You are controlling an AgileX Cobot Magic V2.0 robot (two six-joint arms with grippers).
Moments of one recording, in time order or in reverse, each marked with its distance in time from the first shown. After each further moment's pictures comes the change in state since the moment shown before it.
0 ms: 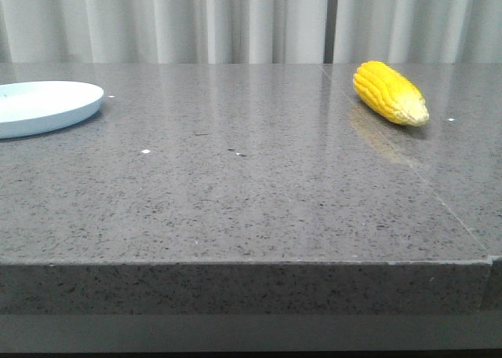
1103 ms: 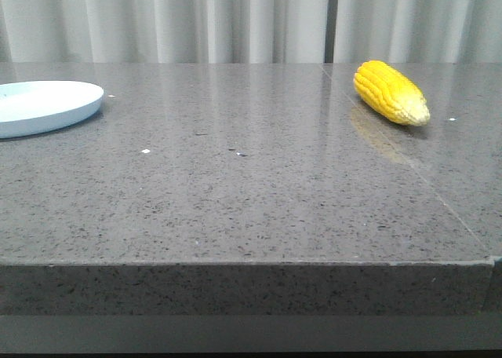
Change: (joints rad) left arm 0.000 0.000 -0.039 0.000 -0.084 0.000; right arm 0.000 0.000 -0.104 0.024 0.035 0.000
